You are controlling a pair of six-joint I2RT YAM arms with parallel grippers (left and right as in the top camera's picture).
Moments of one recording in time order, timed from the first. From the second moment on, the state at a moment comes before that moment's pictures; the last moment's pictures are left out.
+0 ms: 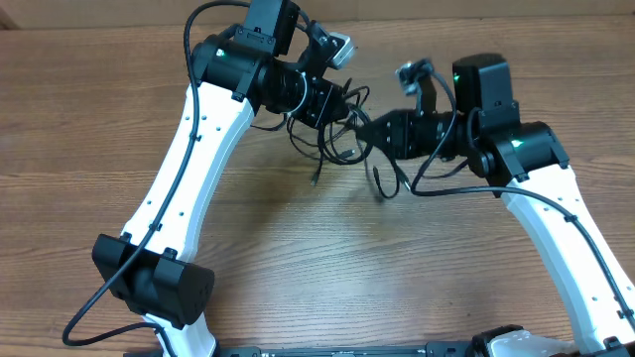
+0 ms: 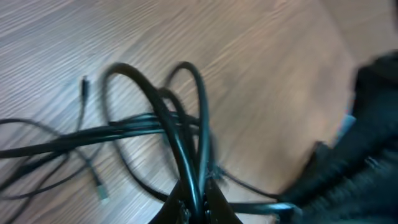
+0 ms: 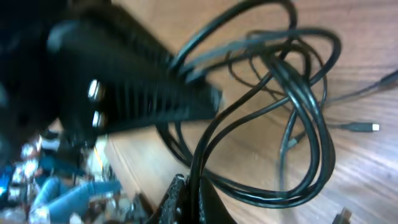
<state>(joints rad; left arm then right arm) -0.38 1.89 2.02 -1.20 0.64 0.08 0.27 1.44 1.35 -0.67 -0.76 0.35</state>
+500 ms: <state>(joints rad) -0.38 1.89 2.02 -1.12 1.00 0.08 0.28 1.51 1.35 -0.64 -0.62 0.57</state>
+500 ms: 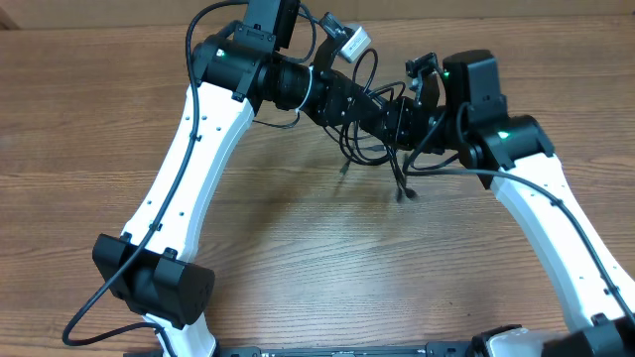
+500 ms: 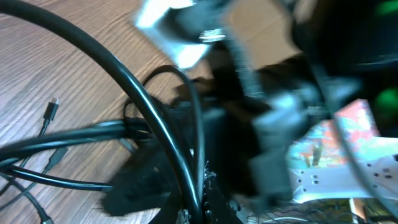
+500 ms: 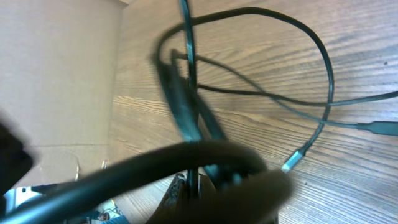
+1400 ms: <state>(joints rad) -0.34 1.89 2.01 -1.05 0.57 -0.49 0.24 1.30 1.36 -0.92 -0.43 0.56</state>
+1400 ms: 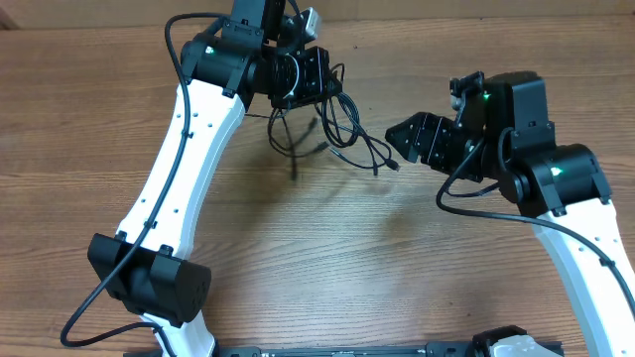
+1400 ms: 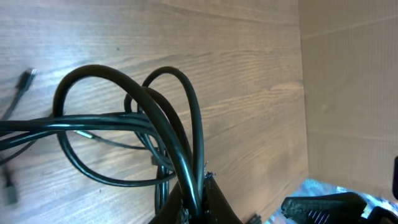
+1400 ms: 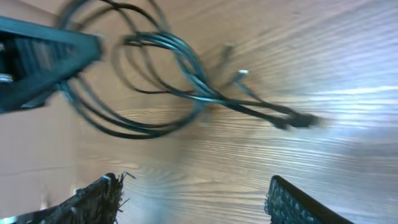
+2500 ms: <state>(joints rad) -0.15 1.89 2.01 -1.09 1.16 -0.18 0.24 1.64 1.35 -0.82 -0.80 -0.46</state>
